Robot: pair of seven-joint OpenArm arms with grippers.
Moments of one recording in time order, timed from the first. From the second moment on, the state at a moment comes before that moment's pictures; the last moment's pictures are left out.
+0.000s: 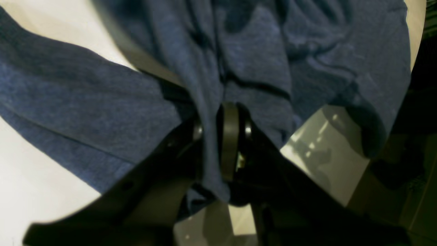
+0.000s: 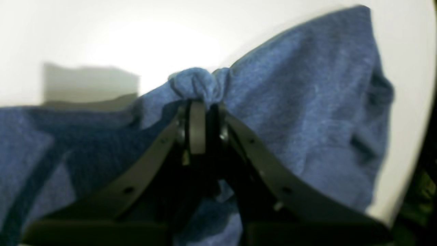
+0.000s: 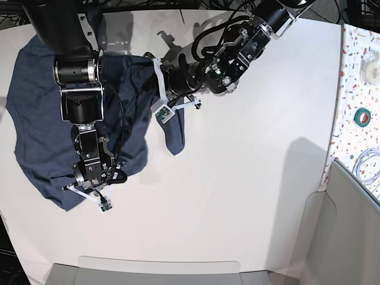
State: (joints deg) left arm -5.0 -8.2 39.7 96.7 -31.4 -7.6 52.5; right arm 37.9 5.9 -1.6 43.8 -24.5 10.1 -46.2
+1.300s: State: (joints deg) left arm 2.2 -12.2 32.9 102.9 -31.8 8.1 42.4; right arm 4.4 7.9 12.8 94.8 -25.6 -5.0 -43.3
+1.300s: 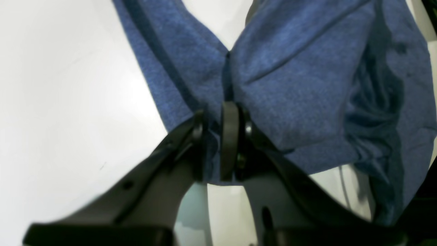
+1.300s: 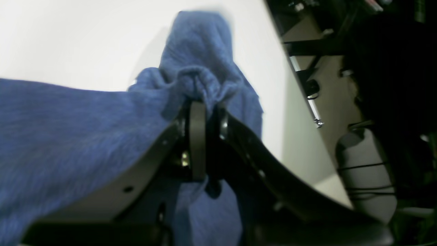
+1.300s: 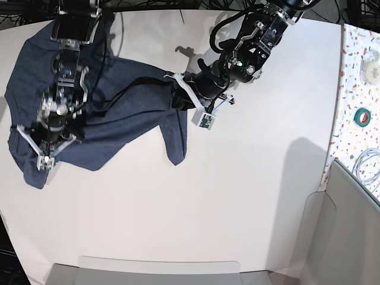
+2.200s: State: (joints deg) left arm -1.8 -8.9 25.0 105.1 -32.0 7.9 43.1; right arm -17.3 8.9 12.8 100.3 -25.5 -4.9 -42.7
